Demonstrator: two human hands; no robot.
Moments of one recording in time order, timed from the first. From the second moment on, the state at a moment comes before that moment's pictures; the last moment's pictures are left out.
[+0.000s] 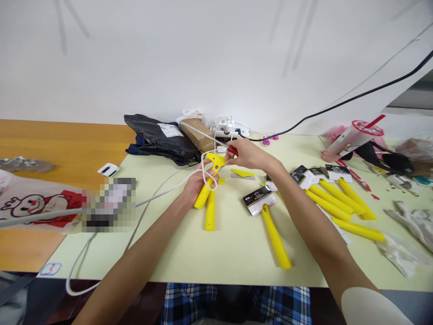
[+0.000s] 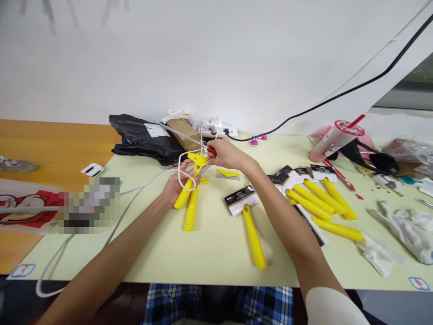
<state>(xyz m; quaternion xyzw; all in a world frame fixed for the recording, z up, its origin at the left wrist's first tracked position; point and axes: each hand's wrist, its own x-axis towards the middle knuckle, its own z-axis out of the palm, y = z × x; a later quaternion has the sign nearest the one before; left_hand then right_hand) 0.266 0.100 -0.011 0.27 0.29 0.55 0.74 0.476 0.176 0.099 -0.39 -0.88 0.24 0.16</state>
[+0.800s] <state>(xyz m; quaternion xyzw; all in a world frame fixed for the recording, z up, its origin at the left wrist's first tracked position) 0.264 0.098 -0.012 0.25 0.28 0.55 0.75 0.477 0.175 0.089 -0.38 -0.89 0.20 0.14</state>
